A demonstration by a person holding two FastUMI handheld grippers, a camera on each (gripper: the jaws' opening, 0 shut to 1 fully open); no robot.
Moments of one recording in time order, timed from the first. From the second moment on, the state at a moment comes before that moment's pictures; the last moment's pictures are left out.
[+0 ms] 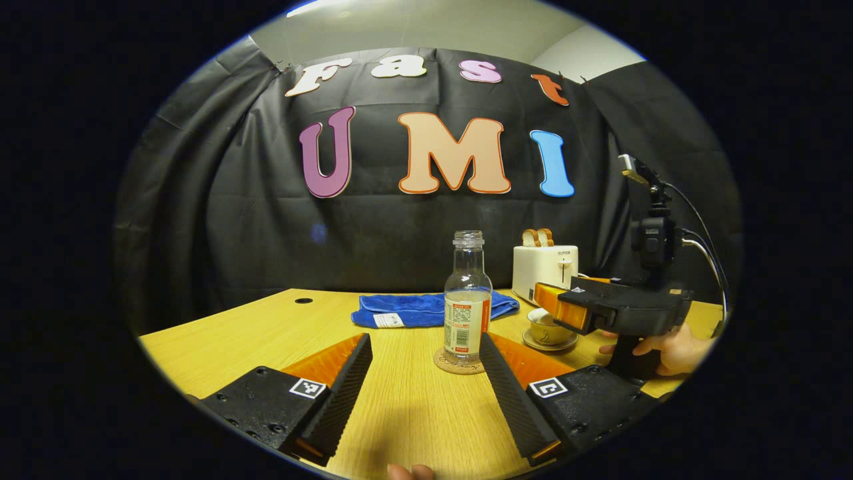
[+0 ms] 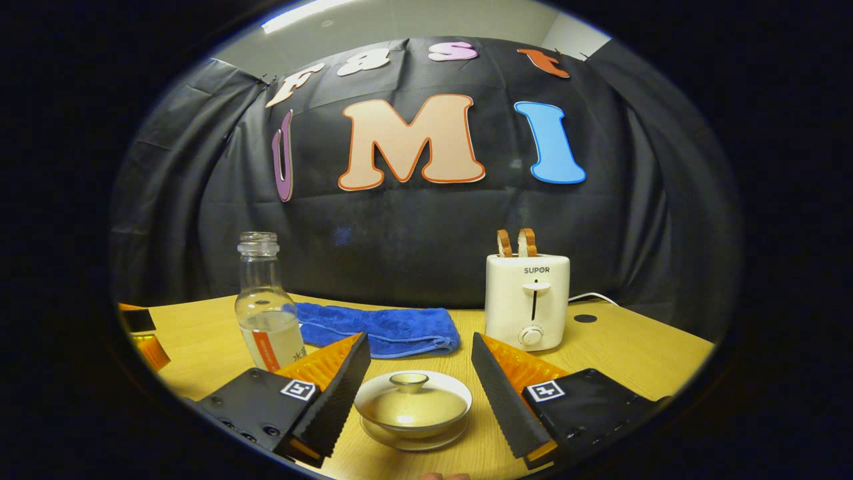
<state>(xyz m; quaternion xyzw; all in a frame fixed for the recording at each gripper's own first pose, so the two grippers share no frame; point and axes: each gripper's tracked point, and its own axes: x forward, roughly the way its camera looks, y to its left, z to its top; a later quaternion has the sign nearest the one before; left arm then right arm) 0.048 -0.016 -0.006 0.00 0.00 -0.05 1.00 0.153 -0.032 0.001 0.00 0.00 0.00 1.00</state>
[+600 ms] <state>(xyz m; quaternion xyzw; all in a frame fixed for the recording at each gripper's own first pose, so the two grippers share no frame) 0.043 -0.014 -0.008 0.00 0.00 -0.04 1.00 0.052 -0.029 0.006 0.00 -0.01 -0.08 1.00</state>
